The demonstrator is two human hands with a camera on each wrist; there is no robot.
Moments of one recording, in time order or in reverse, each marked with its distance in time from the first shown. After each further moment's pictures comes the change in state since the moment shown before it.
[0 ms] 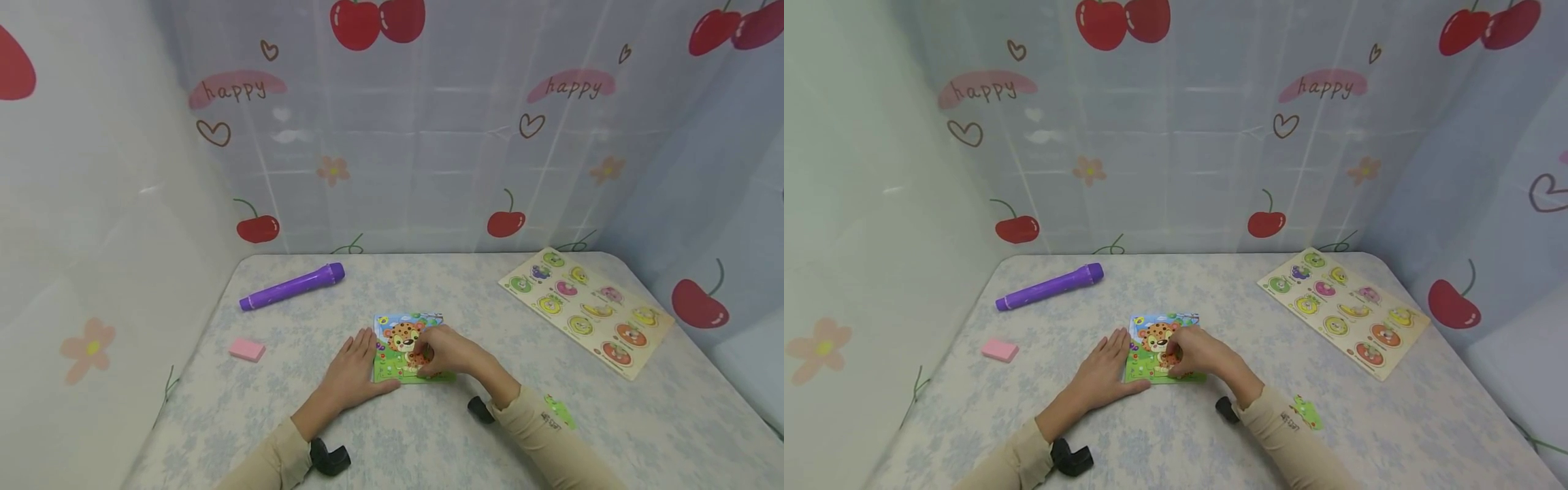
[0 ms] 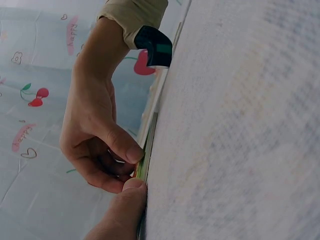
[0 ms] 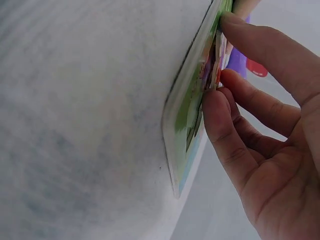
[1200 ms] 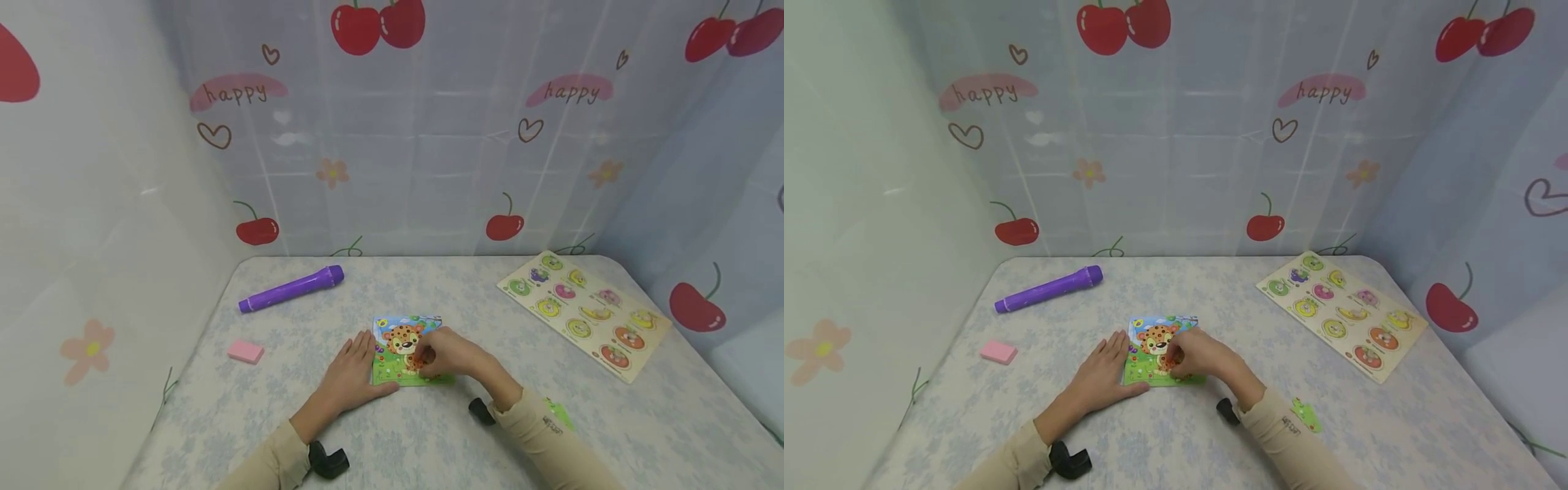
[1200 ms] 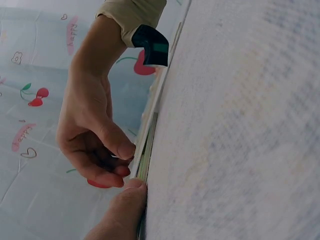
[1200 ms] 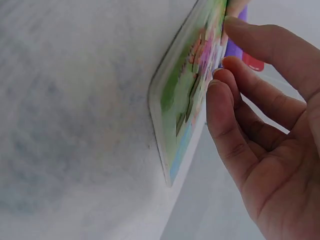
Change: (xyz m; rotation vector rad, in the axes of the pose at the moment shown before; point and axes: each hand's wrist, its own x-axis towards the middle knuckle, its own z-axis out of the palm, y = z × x) left_hand -0.001 0.001 -0.001 0.000 -0.002 -0.006; right_hand -0.002 -0.002 -0.005 0.057 -0.029 0.002
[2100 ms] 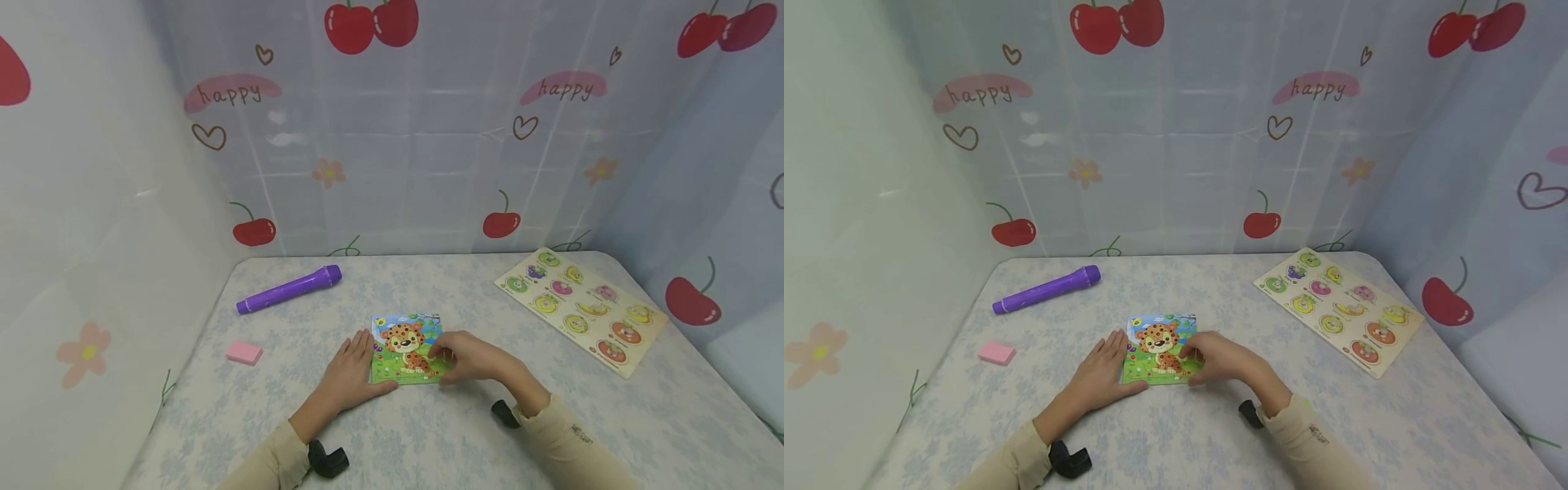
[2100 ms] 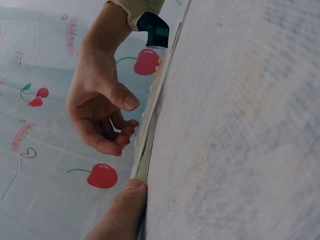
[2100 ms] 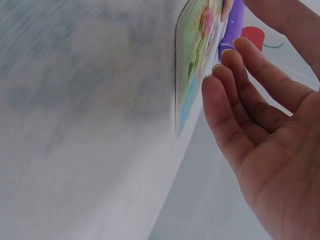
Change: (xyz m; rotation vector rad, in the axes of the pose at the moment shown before) left_hand -0.001 0.001 -0.001 0.001 0.024 0.005; right_hand -0.038 0.017 -0.011 0.010 0.014 -0.050
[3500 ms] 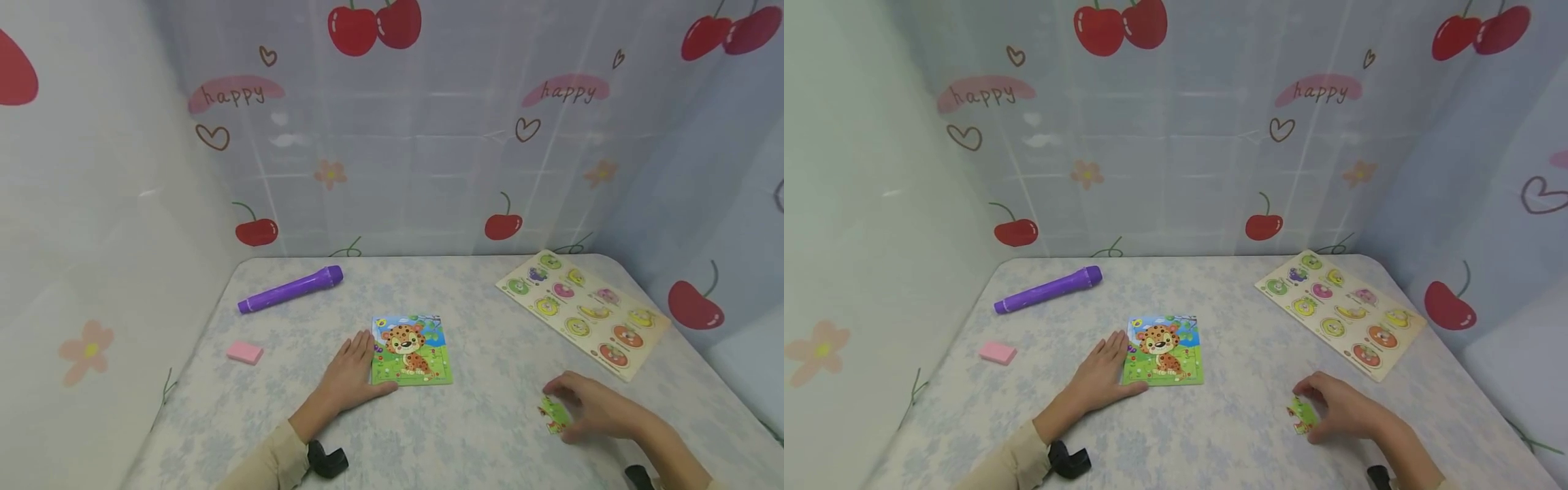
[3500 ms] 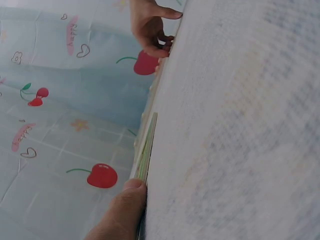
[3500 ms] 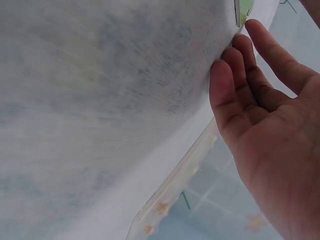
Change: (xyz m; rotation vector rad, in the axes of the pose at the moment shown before) left_hand 0.001 -0.002 0.003 -0.010 -0.010 -0.004; right_hand -0.167 0.073 -0.023 0.070 -0.011 0.478
